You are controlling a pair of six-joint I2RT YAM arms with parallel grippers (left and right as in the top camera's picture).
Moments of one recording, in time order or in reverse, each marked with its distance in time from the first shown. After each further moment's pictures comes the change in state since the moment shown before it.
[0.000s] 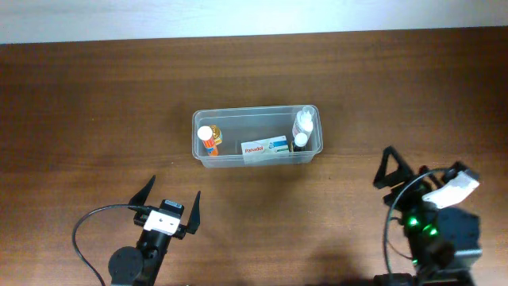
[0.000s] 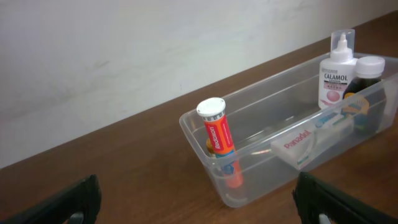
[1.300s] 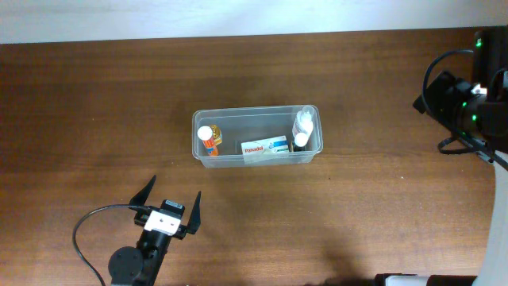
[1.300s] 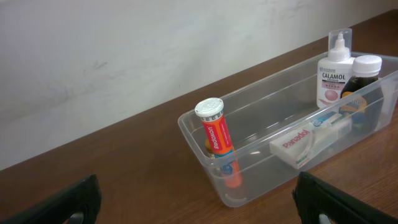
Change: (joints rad) left arm 0.000 0.000 0.000 0.000 0.007 0.007; right arm -0.079 1.131 1.553 -1.241 0.164 -0.004
